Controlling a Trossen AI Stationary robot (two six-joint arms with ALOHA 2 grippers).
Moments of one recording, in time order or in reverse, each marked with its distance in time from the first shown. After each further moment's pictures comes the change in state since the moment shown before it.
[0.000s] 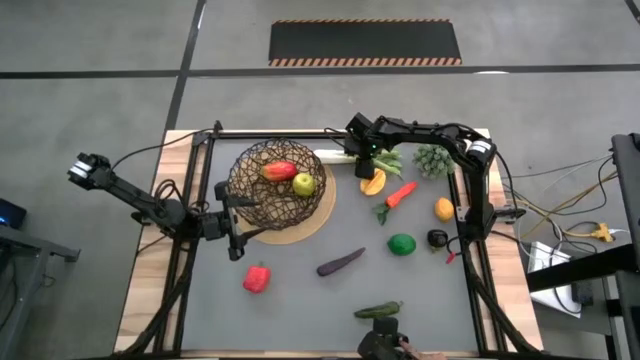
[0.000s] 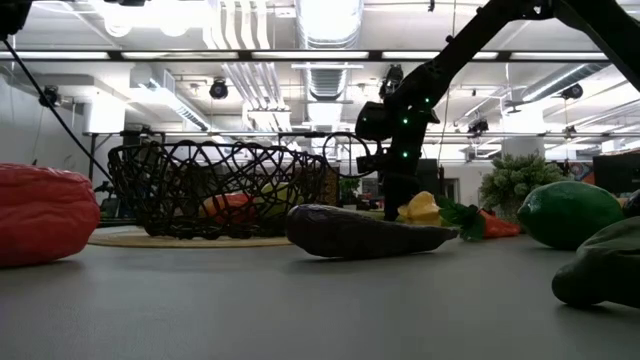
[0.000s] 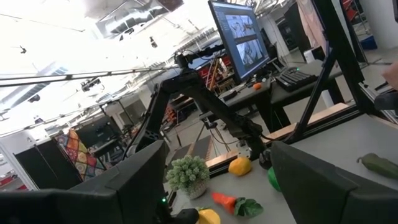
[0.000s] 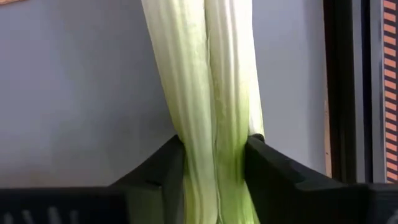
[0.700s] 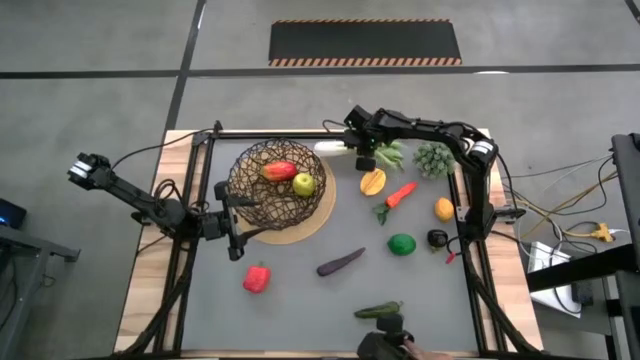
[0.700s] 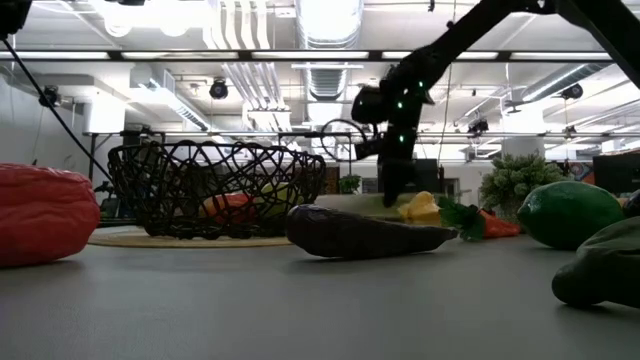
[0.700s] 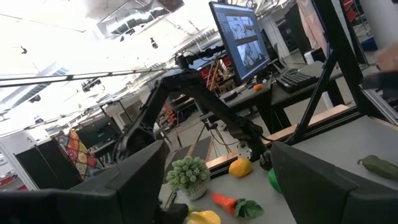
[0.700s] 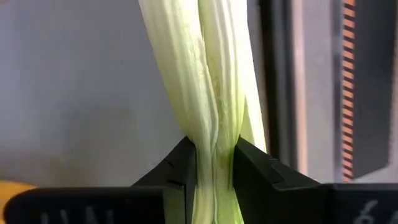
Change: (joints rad) left arm 0.000 -0.001 0.002 0.000 0.000 -0.001; right arm 0.005 -0.023 0.115 -0.127 0.127 -0.020
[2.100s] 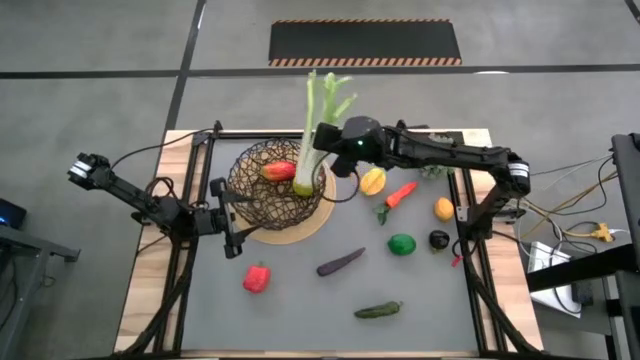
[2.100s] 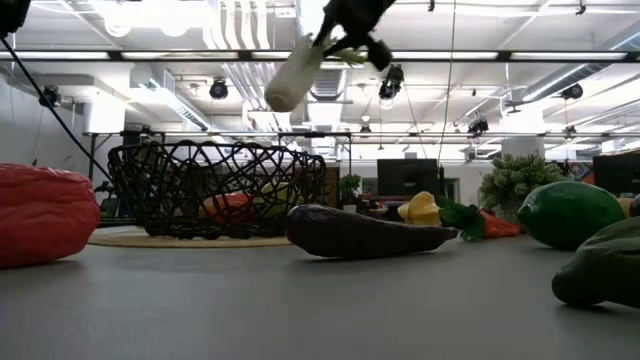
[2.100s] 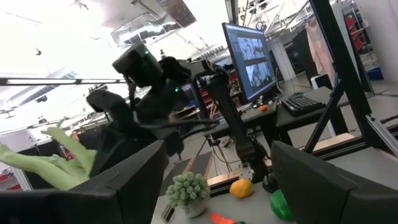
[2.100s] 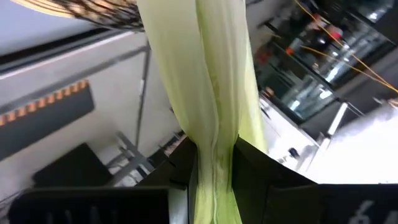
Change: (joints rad) left arm -0.001 -0.010 0.006 0.080 0.005 -0.028; right arm 0.427 -0.286 0.128 0.347 0.262 -1.492
